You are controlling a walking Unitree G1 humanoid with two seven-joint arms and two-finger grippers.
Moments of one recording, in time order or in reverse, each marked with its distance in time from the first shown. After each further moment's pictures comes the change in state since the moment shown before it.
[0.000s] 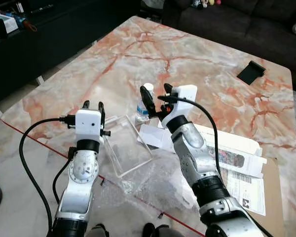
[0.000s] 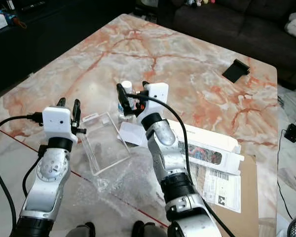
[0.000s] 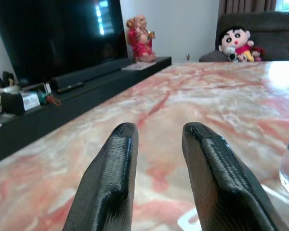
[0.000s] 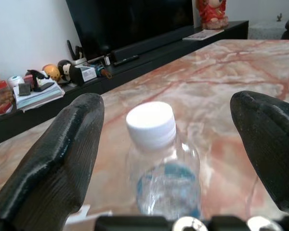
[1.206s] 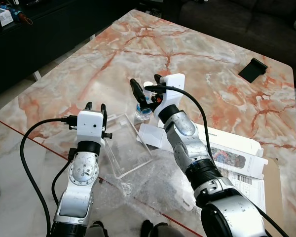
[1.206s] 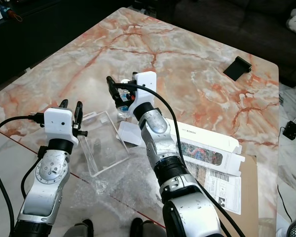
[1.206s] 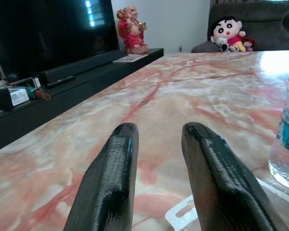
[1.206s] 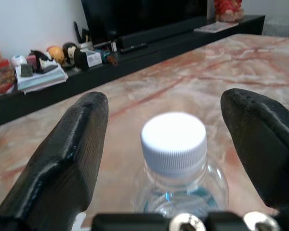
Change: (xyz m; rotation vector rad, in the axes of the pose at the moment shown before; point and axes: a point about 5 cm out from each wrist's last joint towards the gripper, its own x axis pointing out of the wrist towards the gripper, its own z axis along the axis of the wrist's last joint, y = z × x) left arm -0.003 -0.002 0.004 0.008 0.012 -0.029; right arm 0.023 0.013 -0.001 -0.060 0.037 0.084
